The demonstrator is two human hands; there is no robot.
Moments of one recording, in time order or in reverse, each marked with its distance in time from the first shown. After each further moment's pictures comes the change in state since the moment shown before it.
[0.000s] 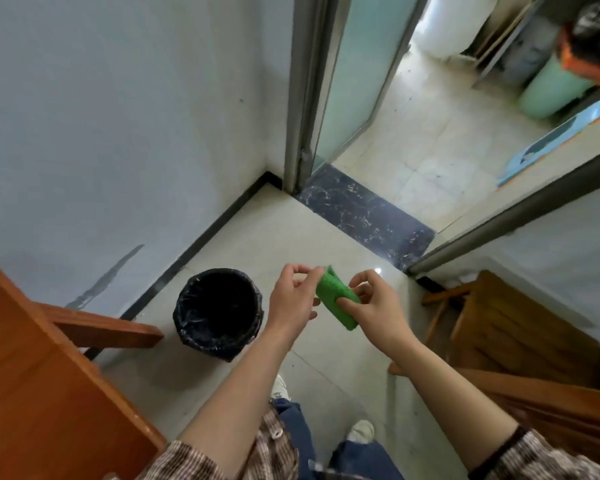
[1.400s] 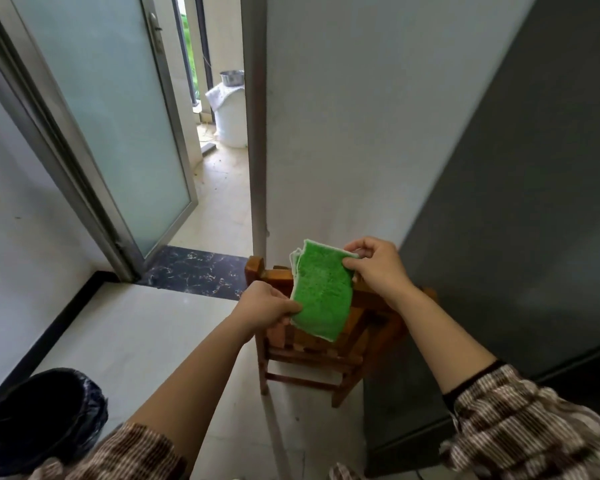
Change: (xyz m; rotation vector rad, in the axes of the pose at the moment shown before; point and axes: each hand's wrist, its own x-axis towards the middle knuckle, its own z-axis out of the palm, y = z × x) left_hand -0.282 -0.048 0.390 0.656 -0.481 0.305; right_hand -0.280 0.225 -0.433 0.317 0.579 -0.083
